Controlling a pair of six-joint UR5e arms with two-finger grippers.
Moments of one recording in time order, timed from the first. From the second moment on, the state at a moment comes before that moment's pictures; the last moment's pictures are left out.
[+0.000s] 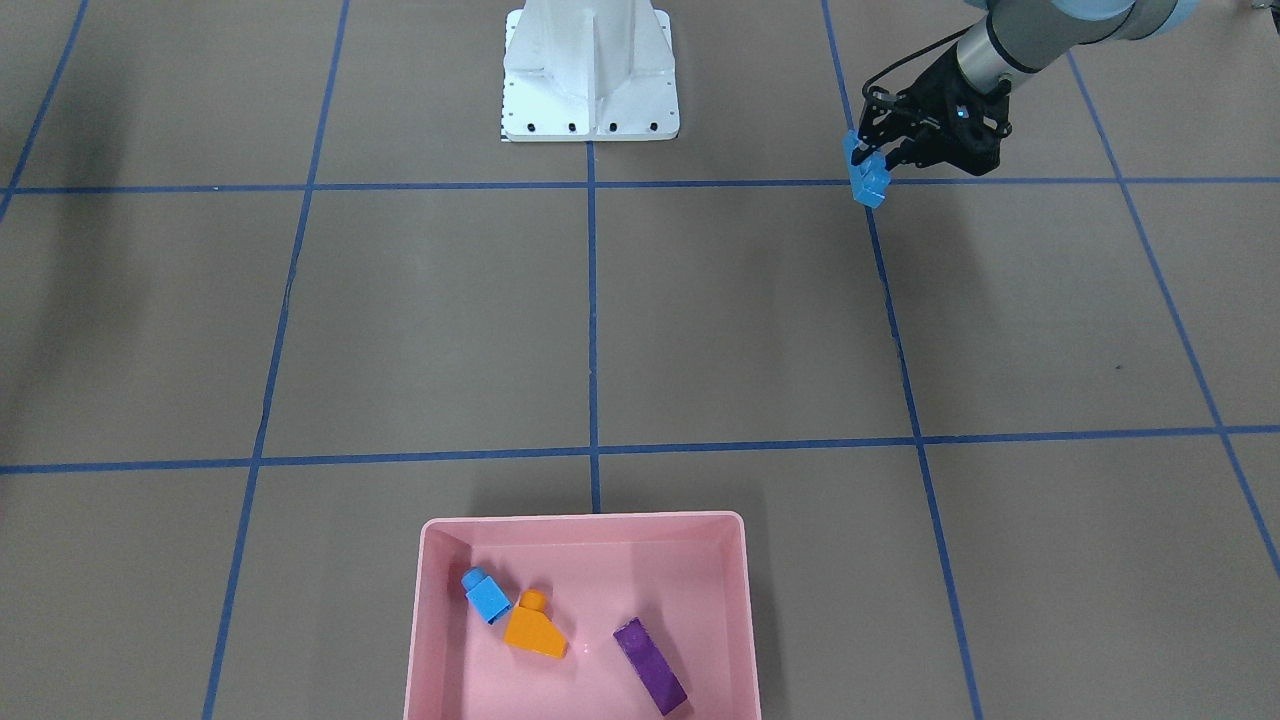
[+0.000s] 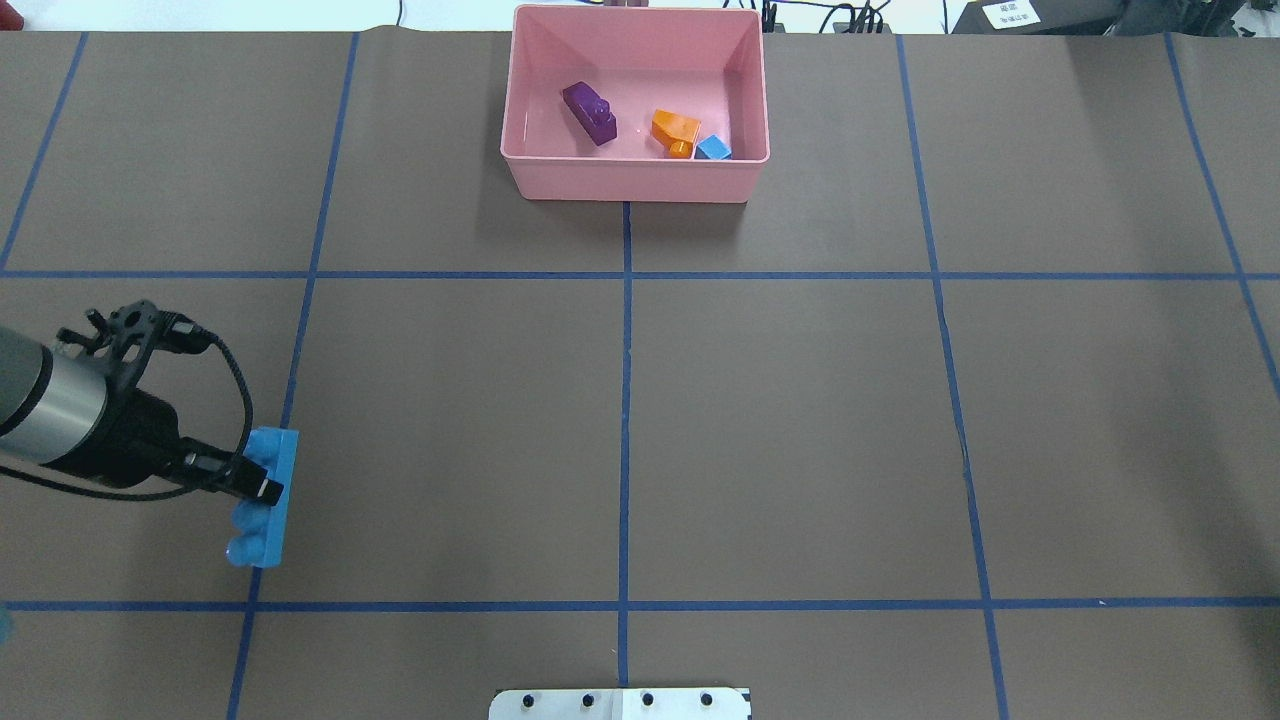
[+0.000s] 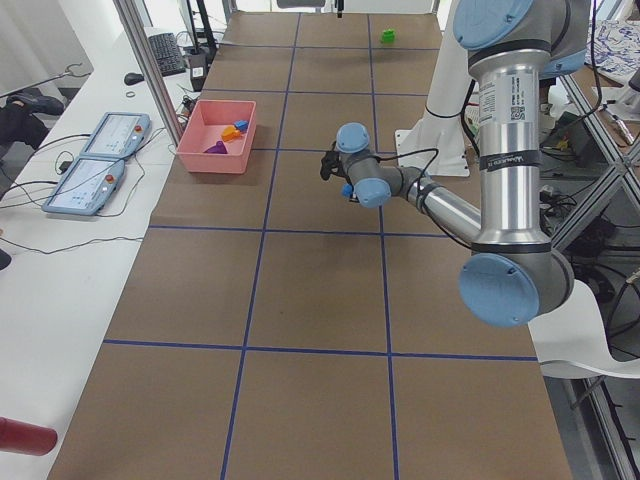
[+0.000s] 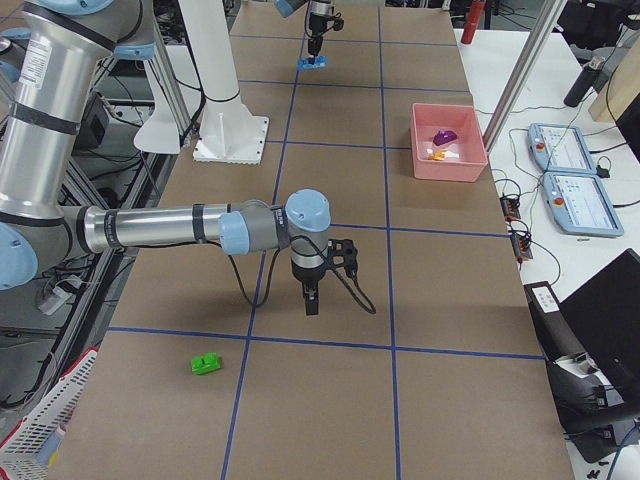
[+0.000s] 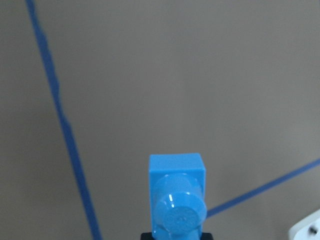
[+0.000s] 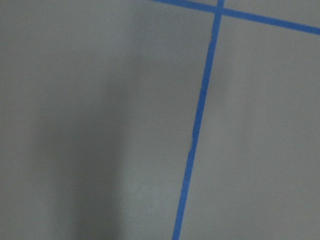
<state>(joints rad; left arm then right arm) -0.71 -1.56 -2.10 -2.01 -2.29 -0.96 1.38 -1.94 1.98 -1.50 2.25 0.06</state>
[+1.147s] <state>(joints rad) -0.77 -1.81 -2.00 -1.92 -2.31 -1.01 1.15 -2.16 1.80 -1.23 2.23 -0.01</state>
